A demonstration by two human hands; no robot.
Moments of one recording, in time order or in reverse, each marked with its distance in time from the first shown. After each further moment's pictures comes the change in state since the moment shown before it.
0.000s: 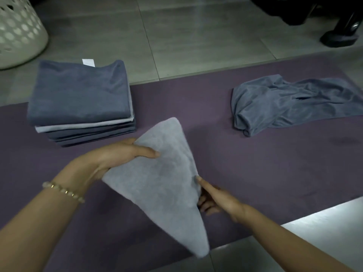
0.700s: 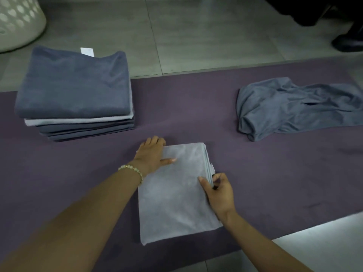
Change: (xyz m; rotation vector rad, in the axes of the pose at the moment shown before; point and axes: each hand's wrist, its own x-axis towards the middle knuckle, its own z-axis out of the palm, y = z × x) left_hand 0.150 -0.065 0.009 1.067 0.423 0.238; right_hand 0.055 0.025 0.002 0.010 0.597 -0.451
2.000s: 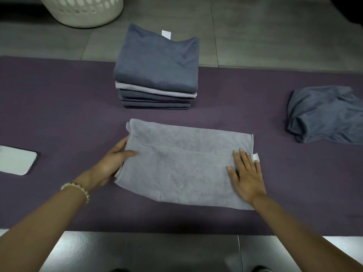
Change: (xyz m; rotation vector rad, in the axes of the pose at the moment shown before) left_hand -0.207 -0.139 -0.004 -1.342 0.165 -0.416; right_hand -0.011 -0.003 0.019 -1.064 -0.299 -0.475
